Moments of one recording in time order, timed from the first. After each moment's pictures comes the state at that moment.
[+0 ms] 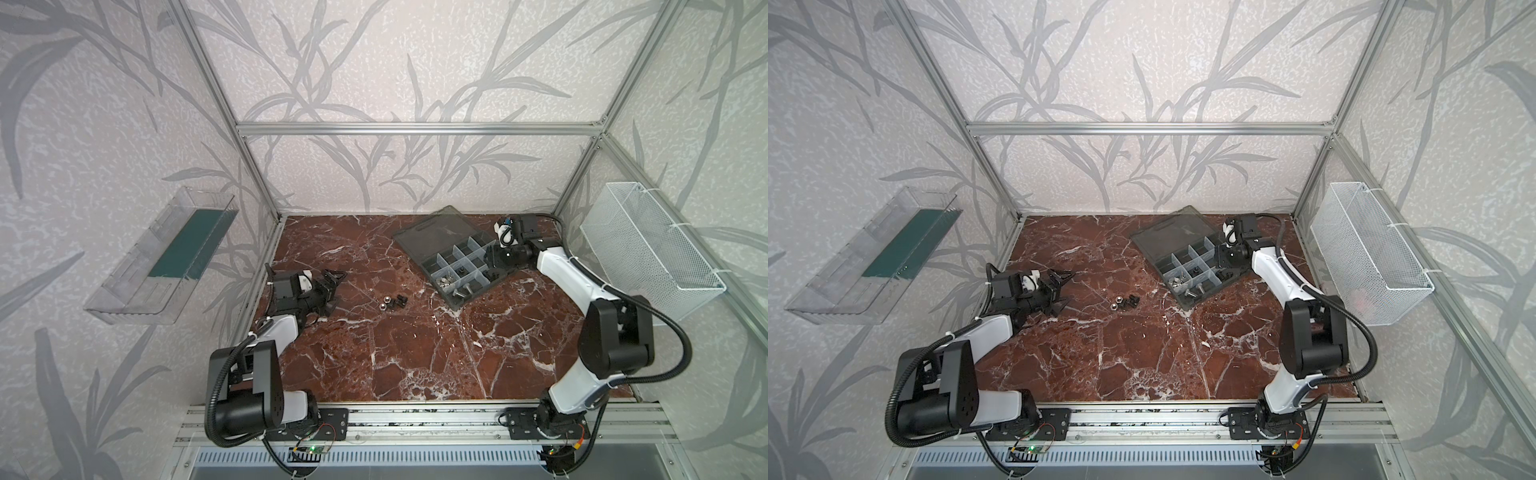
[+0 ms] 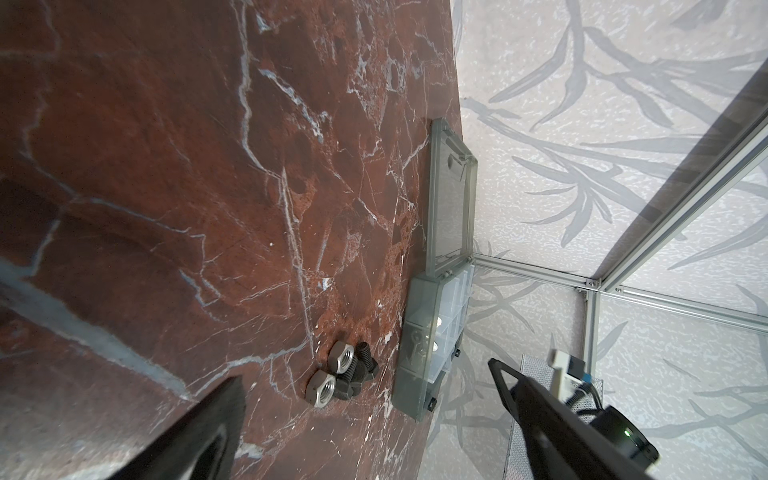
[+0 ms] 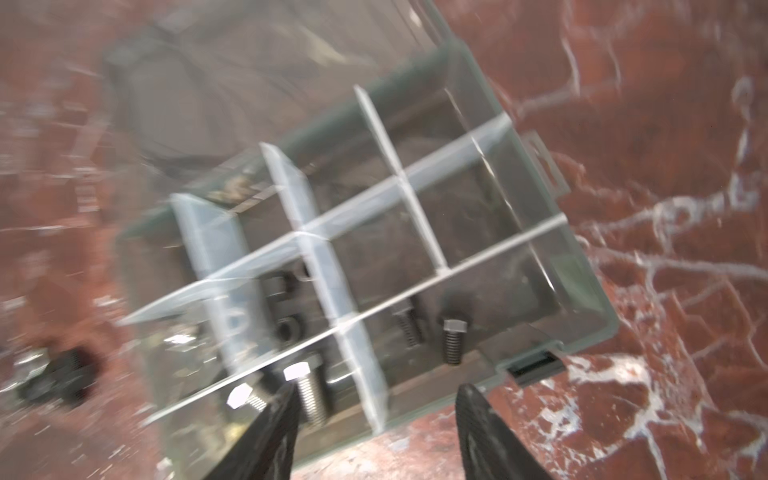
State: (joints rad) left arm 0.19 1.36 0.53 0.18 0.71 -1.07; right arm 0.15 1.62 1.29 -0.56 -0.19 0.06
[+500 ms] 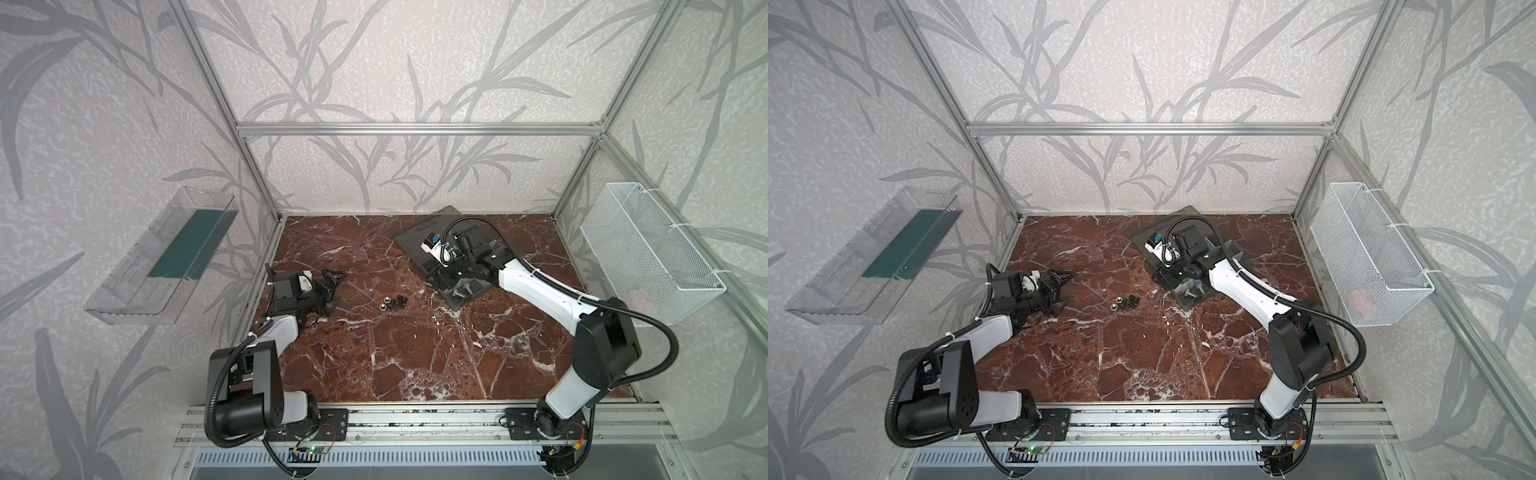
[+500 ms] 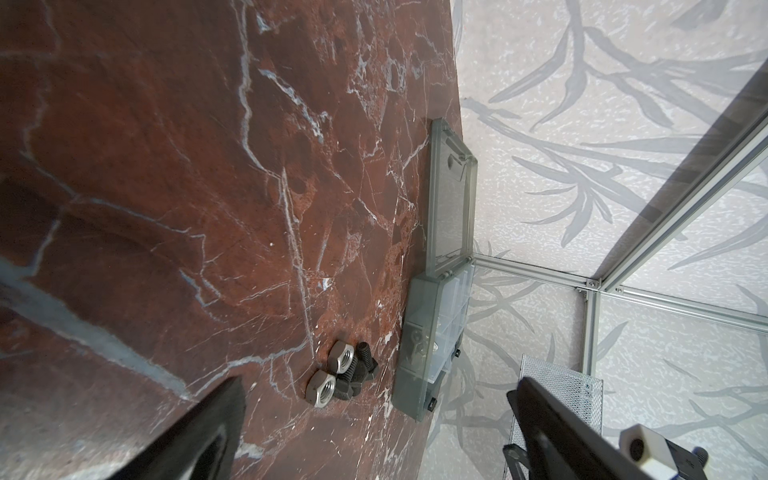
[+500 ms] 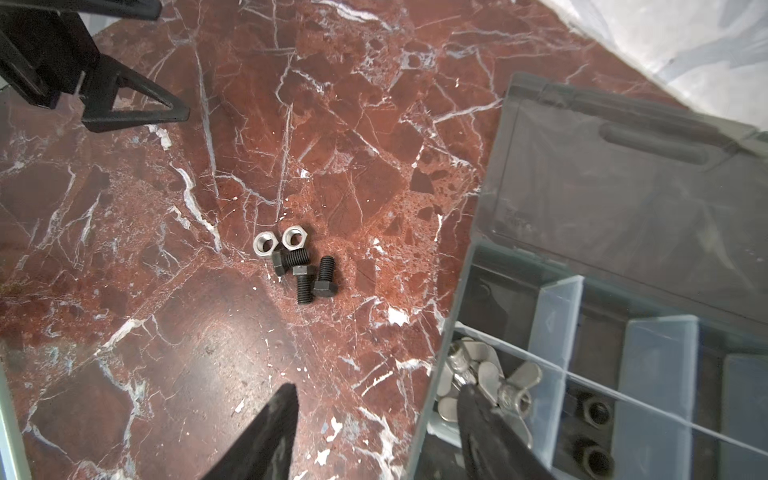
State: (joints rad) left arm 0.19 1.36 0.53 0.18 0.71 -1.07; right arm 0.56 1.72 1.35 -0.50 -0.30 -0.22
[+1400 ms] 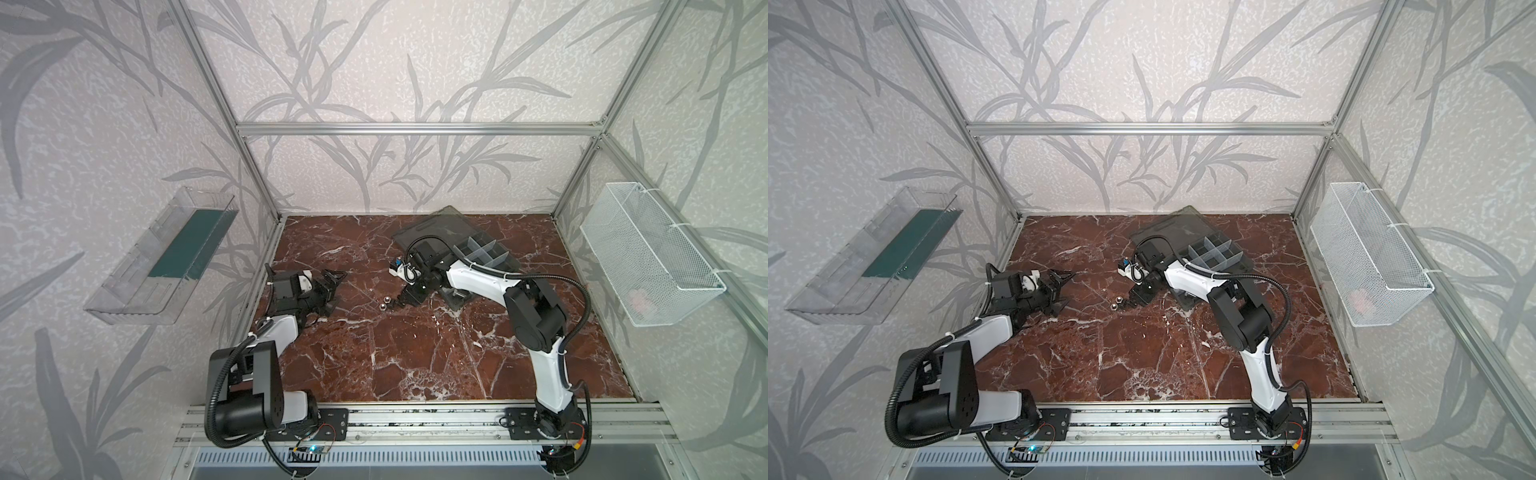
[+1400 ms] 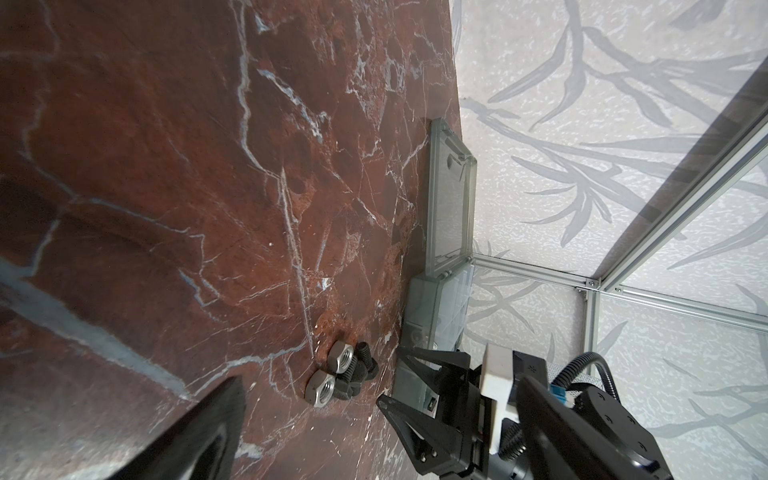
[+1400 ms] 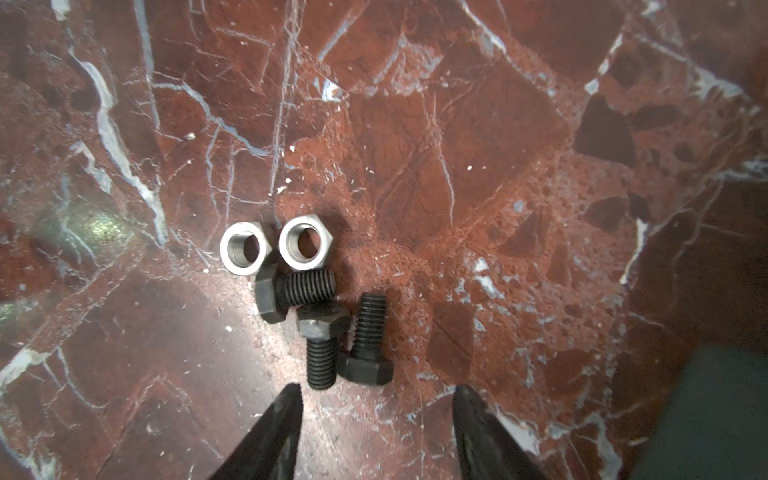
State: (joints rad) left arm 0.19 1.36 0.53 0.18 0.71 -1.07; right arm 0.69 2.12 1.56 -0.55 -0.27 -0.23
